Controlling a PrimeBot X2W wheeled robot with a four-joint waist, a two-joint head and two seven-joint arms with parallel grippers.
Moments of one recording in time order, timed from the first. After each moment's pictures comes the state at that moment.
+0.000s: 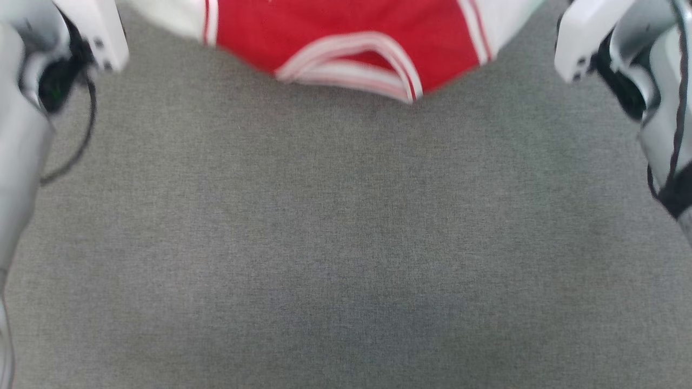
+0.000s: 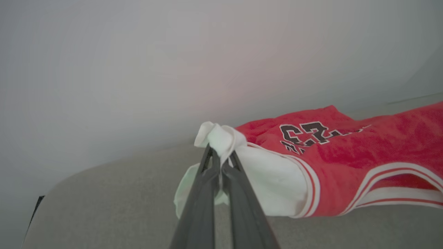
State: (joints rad) left arm -1.29 0.52 -0.76 0.89 -0.87 -0.12 0.17; right arm -1.17 -0.35 0.52 0.77 0.46 0.13 0.06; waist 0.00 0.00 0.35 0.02
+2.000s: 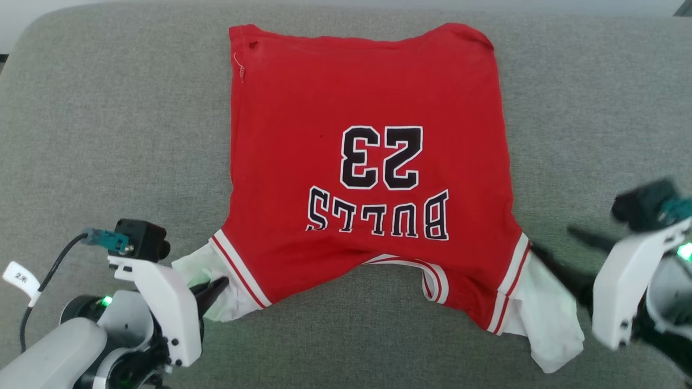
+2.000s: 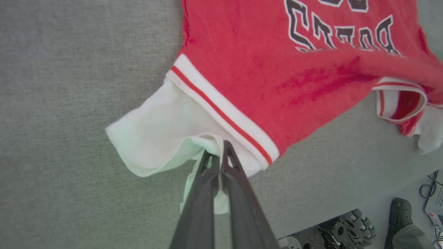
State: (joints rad) left arm -0.37 0.85 -0.76 -0.10 -1.22 0.24 0.40; right arm -0.11 -0.44 0.10 -0.30 0.60 0.13 0.88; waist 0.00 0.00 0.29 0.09
